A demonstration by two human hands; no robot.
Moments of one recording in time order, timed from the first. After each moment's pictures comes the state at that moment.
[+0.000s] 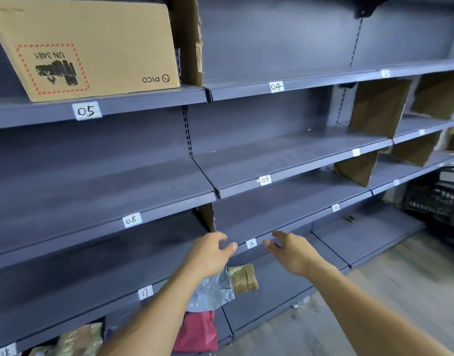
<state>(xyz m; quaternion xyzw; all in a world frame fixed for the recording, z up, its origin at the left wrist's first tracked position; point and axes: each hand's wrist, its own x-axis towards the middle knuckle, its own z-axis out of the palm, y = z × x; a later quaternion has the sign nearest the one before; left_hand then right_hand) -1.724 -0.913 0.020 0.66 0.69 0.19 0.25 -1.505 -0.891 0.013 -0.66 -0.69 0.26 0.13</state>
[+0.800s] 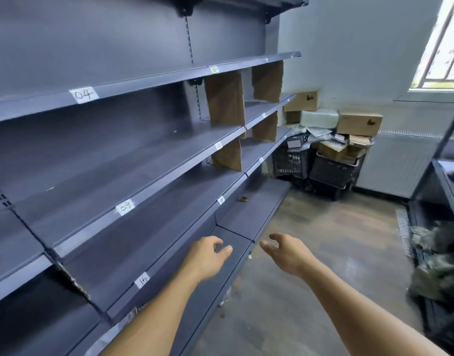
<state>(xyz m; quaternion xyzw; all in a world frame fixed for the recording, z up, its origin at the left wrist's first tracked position) -1.467 -0.833 -0.007 0.80 0.51 0.09 0.31 -1.264 -0.924 -0.021 -0.82 -0.47 0.24 0.20</state>
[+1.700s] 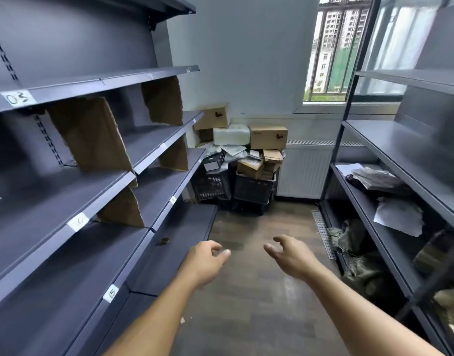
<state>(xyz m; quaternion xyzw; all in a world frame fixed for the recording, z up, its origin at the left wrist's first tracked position) -1.085 -0.654 -0.017 0.87 0.34 0.03 0.35 -0.927 -0.827 -0.019 -0.91 -0.29 0.18 0.25</state>
